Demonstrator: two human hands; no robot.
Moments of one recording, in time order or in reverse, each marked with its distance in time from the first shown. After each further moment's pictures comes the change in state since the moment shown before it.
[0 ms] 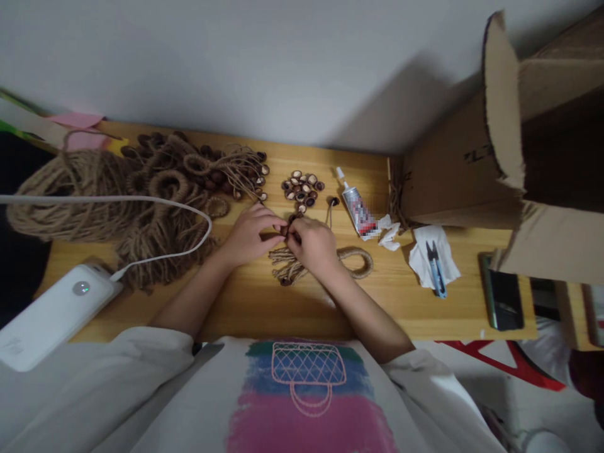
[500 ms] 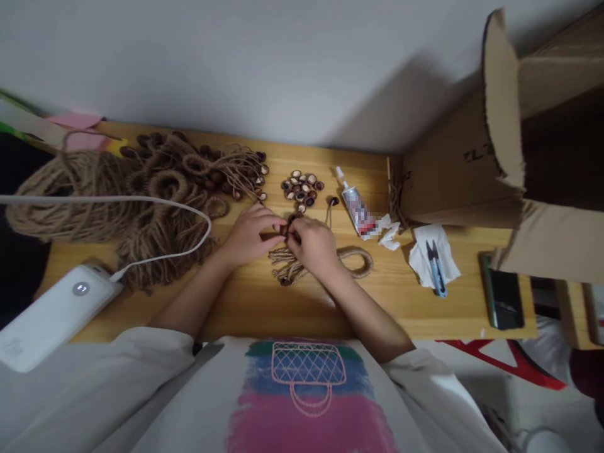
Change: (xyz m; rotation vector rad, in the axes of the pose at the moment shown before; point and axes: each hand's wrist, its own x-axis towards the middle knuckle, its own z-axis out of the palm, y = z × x) left_hand 0.001 0.000 0.000 0.019 -0.028 -0.012; right_hand 0.000 0.001 0.001 0.002 -0.004 -0.004
